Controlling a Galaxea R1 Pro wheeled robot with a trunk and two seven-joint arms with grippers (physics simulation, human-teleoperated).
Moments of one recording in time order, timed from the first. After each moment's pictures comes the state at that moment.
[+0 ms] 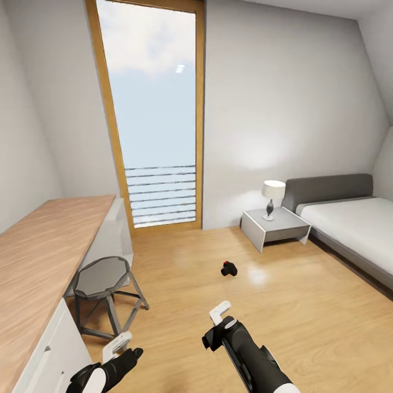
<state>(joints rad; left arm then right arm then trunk) -0.15 0.01 0.03 -1.07 0.69 0.53 0.25 -0.45 0.17 0.29 -0.80 0.31 0.60 0.14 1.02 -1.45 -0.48</state>
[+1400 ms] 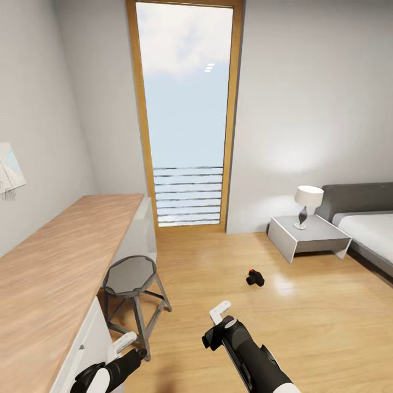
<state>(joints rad) -0.15 0.01 -0.01 -1.07 0.69 0.54 0.25 -0.45 0.17 0.29 -0.80 0.31 0.60 0.14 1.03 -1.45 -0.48</state>
